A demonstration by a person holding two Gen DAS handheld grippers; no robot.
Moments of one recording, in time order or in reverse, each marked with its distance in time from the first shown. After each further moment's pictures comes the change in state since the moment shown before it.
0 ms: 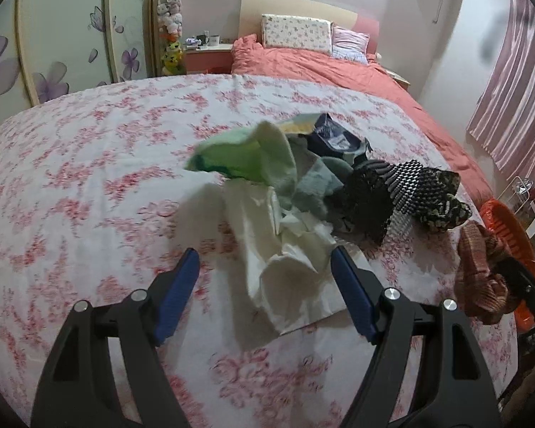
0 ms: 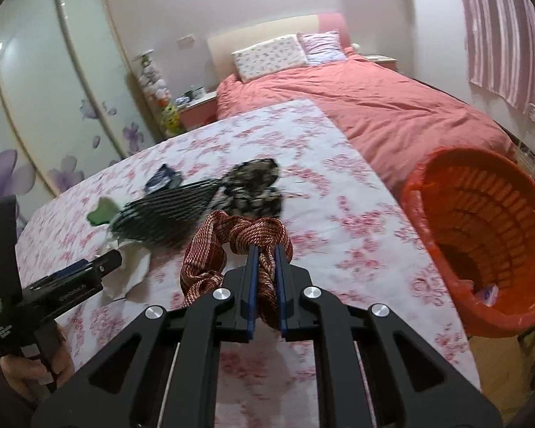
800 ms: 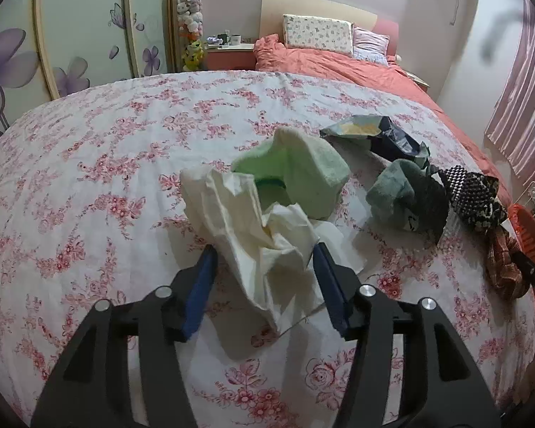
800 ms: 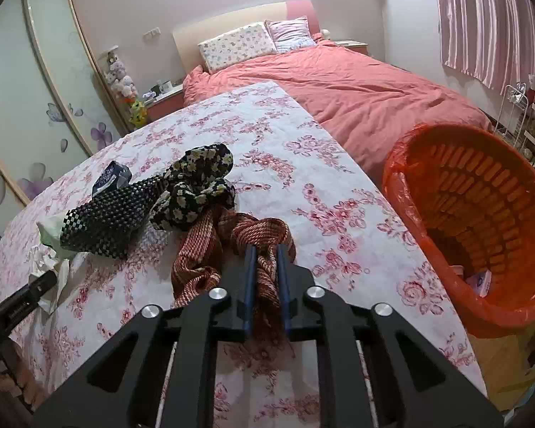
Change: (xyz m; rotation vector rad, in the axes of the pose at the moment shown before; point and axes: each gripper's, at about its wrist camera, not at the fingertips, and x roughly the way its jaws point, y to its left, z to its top) left arm 0.001 0.055 -0.004 -0.023 -0.001 0.072; right arm 0.034 -0.016 0.002 0.053 0.043 -0.099
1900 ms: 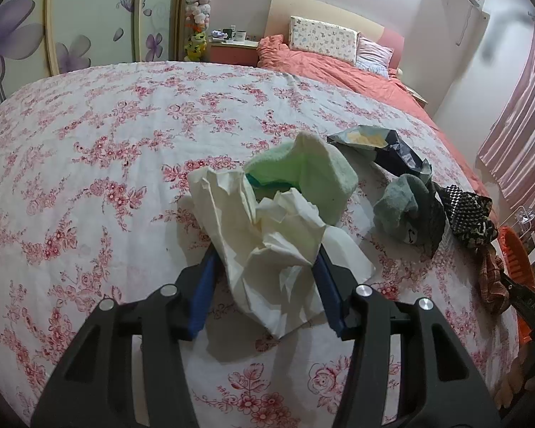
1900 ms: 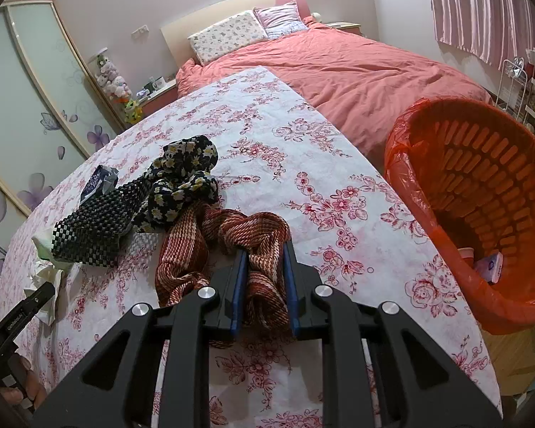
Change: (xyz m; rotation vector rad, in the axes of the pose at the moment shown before) left arm 0.000 0.014 0.000 -0.094 -0.001 -0.067; right arm 0.010 -0.013 0.000 0.065 0.054 0.018
